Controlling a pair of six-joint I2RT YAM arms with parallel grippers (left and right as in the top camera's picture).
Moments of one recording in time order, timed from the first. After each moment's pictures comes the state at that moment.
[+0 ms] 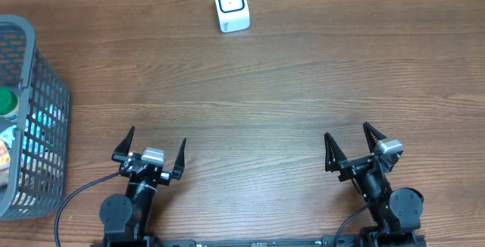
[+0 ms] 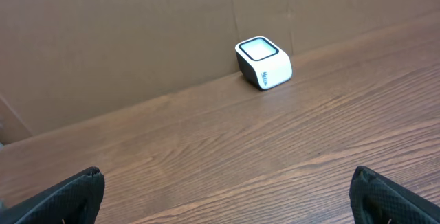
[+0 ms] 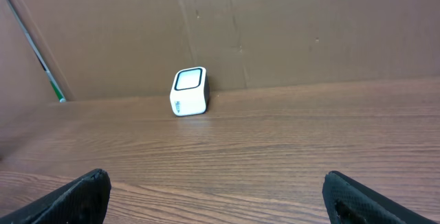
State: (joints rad) left arm 0.03 0.02 0.01 -0.06 0.21 0.24; right arm 0.08 0.01 0.02 -0.01 -0.22 0.20
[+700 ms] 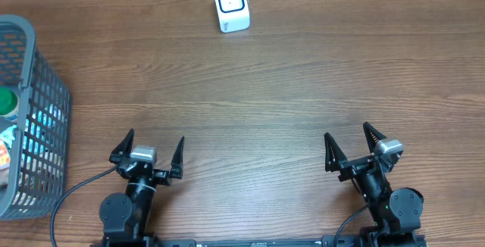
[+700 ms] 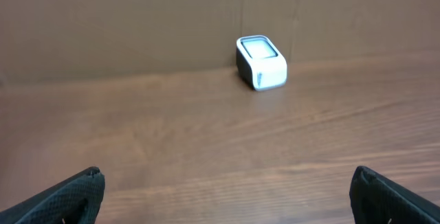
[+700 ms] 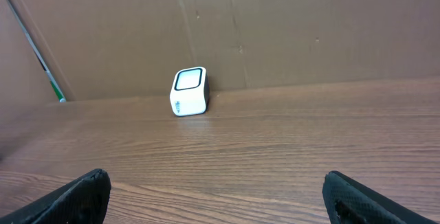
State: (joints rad) left arm 0.03 0.02 0.05 -0.14 0.19 0.01; right arm 0.08 0.01 0.02 -0.01 -0.22 0.20
